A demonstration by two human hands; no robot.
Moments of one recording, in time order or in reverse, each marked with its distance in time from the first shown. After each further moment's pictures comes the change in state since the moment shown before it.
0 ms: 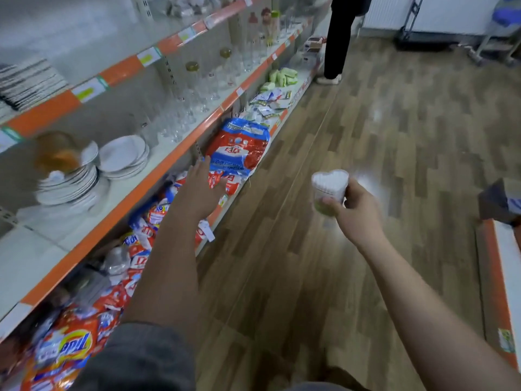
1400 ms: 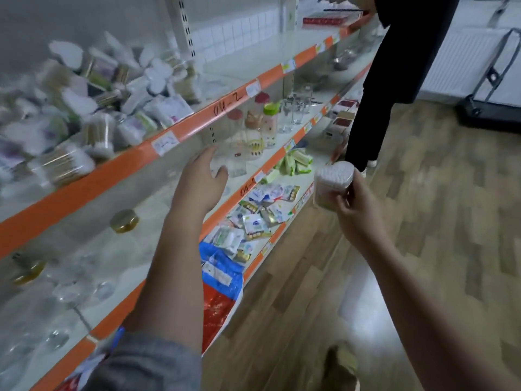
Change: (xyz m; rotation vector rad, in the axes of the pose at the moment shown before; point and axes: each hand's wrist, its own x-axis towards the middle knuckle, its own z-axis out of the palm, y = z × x) left_hand 1.027 0.316 0.057 -0.200 0.358 -0.048; right_hand 1.120 -0.007 0.054 0.031 -0.069 -0.323
